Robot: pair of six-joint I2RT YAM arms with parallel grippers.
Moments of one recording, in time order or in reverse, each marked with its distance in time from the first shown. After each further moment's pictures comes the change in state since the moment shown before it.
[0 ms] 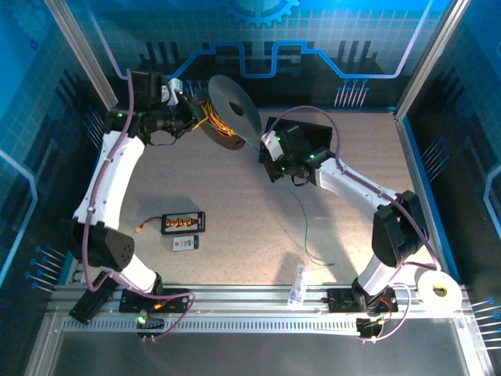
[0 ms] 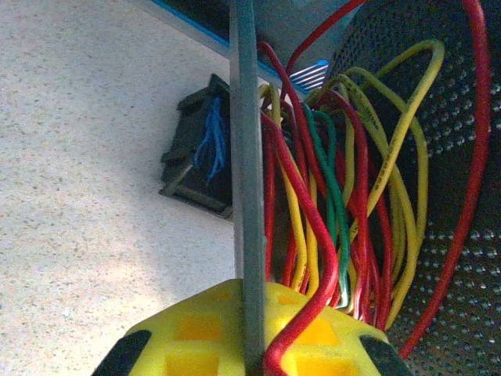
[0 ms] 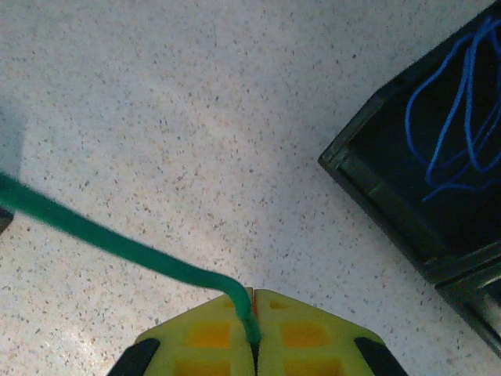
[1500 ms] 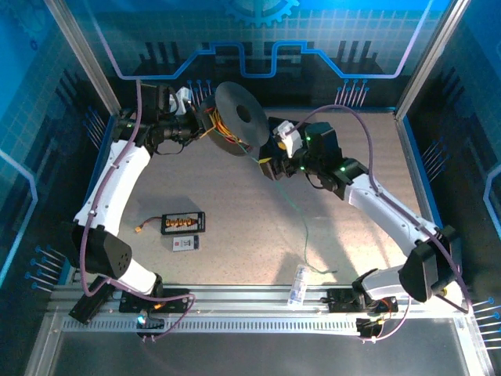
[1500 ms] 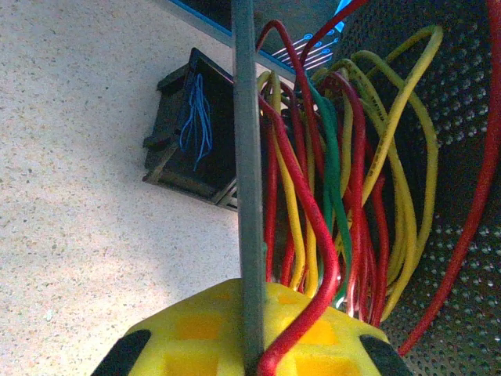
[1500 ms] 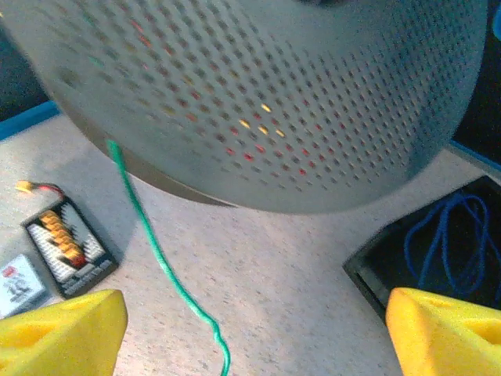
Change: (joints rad) left arm -0.037 -0.040 -0.171 0.149 0.025 0.001; right arm -0.055 -0.304 -0.154 0.189 -0.264 -0.068
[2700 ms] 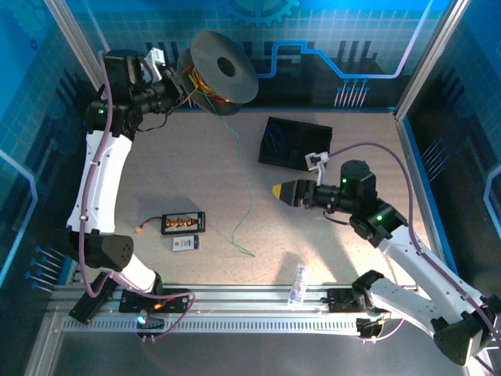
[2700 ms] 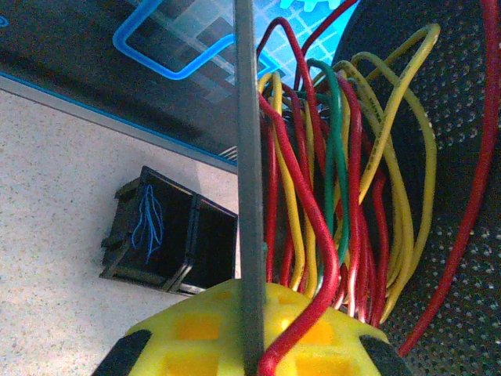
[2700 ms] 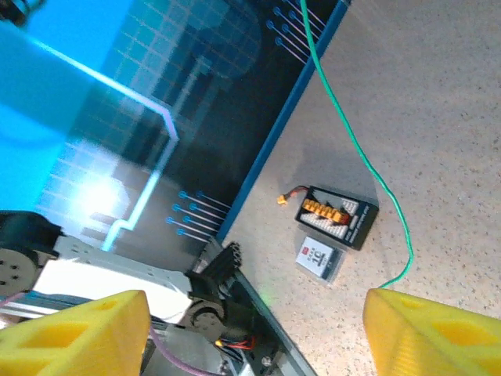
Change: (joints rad) left arm 0.082 0.056 0.347 -0.034 -0.012 -0.066; right arm 0.062 -0.460 -0.333 0.030 -0.234 0.838
